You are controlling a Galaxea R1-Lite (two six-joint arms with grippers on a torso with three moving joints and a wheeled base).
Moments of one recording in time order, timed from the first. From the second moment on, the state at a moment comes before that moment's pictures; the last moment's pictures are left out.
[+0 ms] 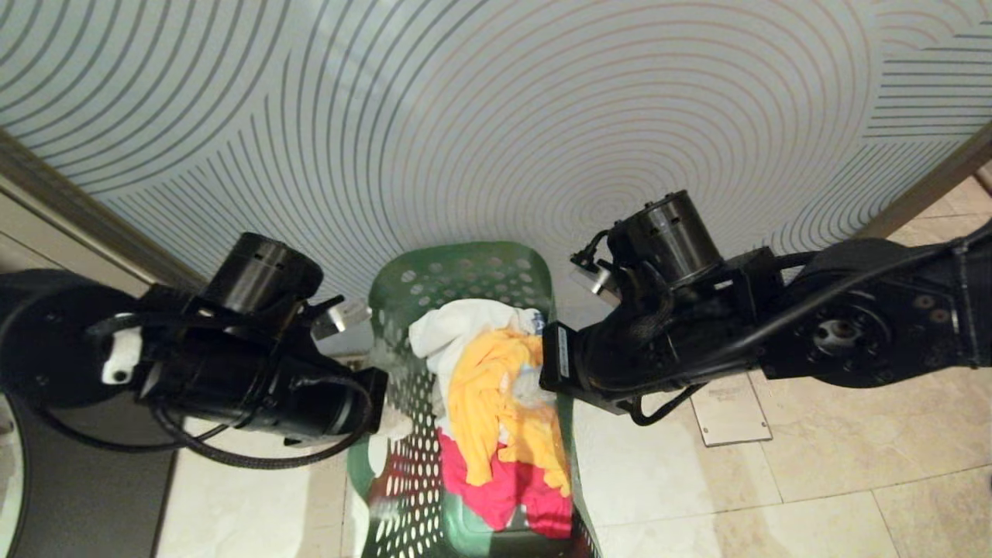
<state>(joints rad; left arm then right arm) -0.48 1.61 -1.06 0.34 -0.35 -0.37 0.73 1.83 -1.38 0.18 0.34 0.73</state>
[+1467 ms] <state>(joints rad) -0.53 1.35 -0.99 0.44 -0.35 -0.38 0.79 1.68 -1.34 0.30 0.26 0.72</state>
